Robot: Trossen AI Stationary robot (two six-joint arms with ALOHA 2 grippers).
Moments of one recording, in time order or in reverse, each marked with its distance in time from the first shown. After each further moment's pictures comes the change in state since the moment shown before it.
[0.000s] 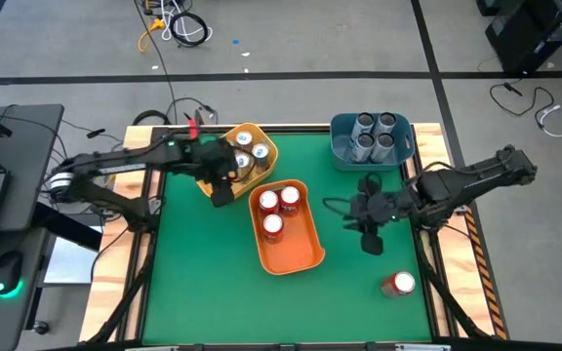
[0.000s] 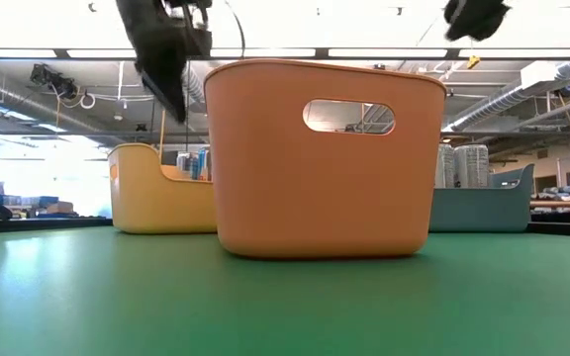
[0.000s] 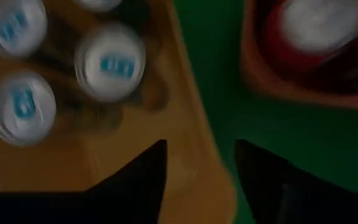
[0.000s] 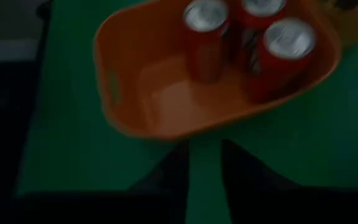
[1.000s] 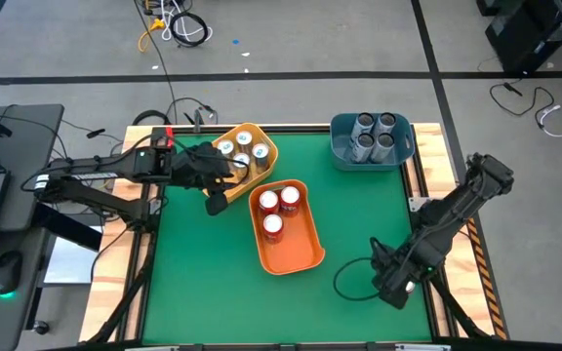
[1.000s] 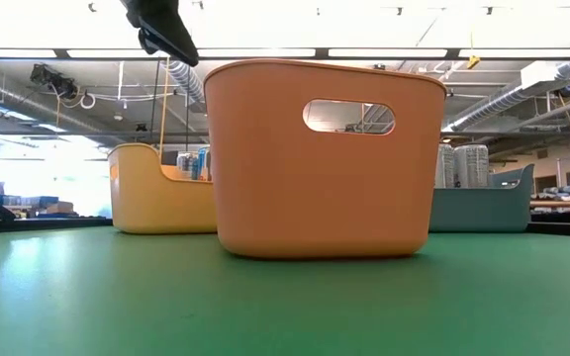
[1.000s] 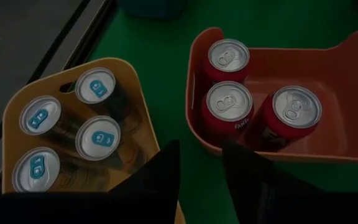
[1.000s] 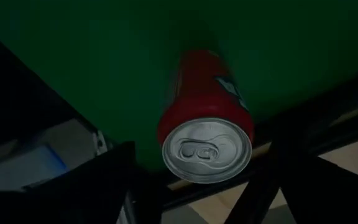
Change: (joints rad) left arm -0.191 -0.186 0.000 0.158 -0.098 -0.050; right arm 0.446 0.330 0.131 -0.483 -0.440 1.004
